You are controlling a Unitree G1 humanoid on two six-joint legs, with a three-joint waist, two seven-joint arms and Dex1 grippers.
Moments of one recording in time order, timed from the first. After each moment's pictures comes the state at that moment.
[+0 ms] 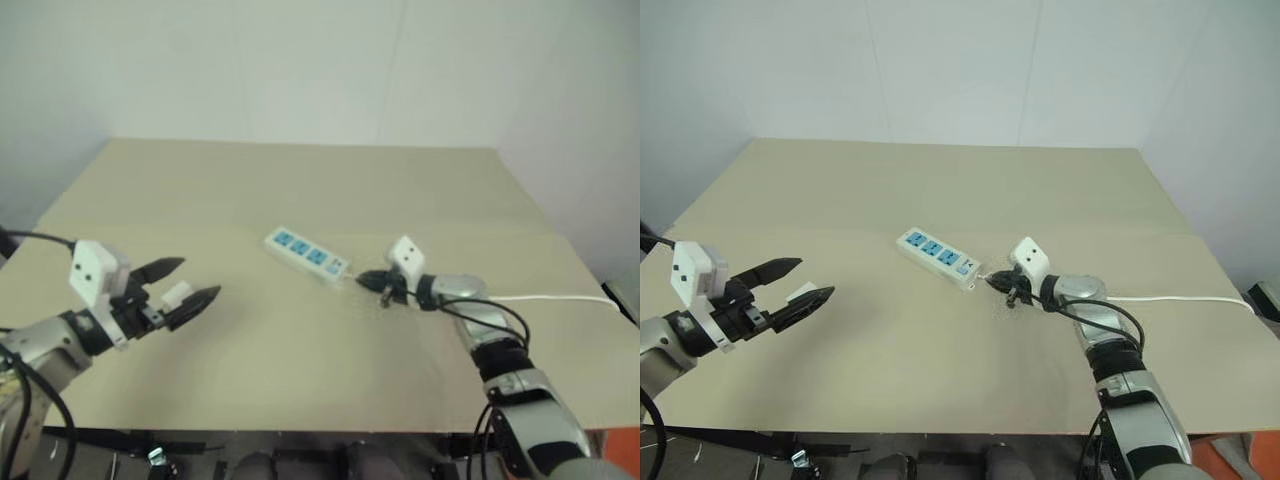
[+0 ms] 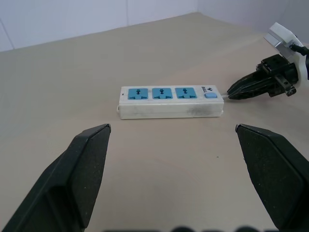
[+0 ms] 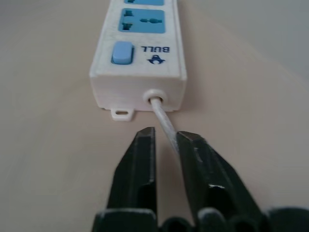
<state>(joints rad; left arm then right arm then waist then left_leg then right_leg) 0.04 0.80 0.51 -0.53 -0.79 0.65 -0.68 -0.70 -0.41 0.13 0.55 0.06 0.11 0.87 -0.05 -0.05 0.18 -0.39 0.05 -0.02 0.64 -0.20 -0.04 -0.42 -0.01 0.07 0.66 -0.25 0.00</state>
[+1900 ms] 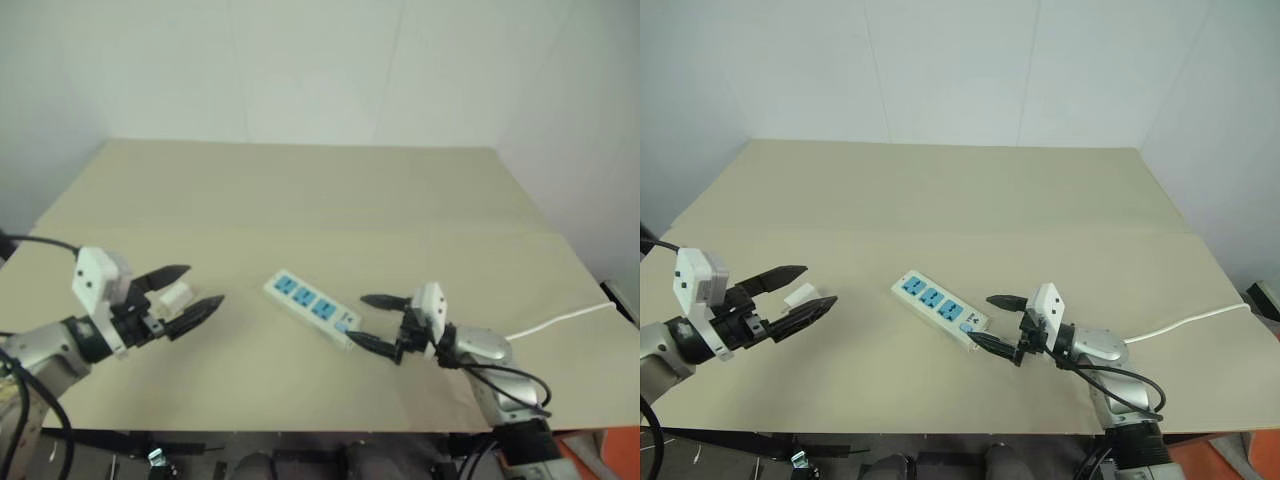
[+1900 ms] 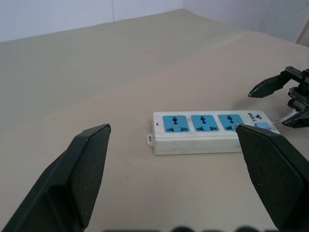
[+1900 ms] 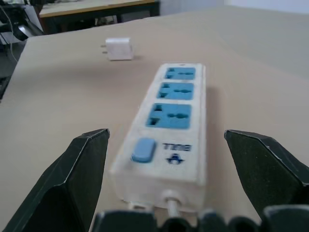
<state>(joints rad) 0.08 0.81 0.52 -0.55 -0.83 0.66 -0.72 -0.22 -0.36 0.08 0.03 0.32 0.07 1.04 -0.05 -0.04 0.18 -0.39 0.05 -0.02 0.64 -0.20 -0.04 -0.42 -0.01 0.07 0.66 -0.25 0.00</state>
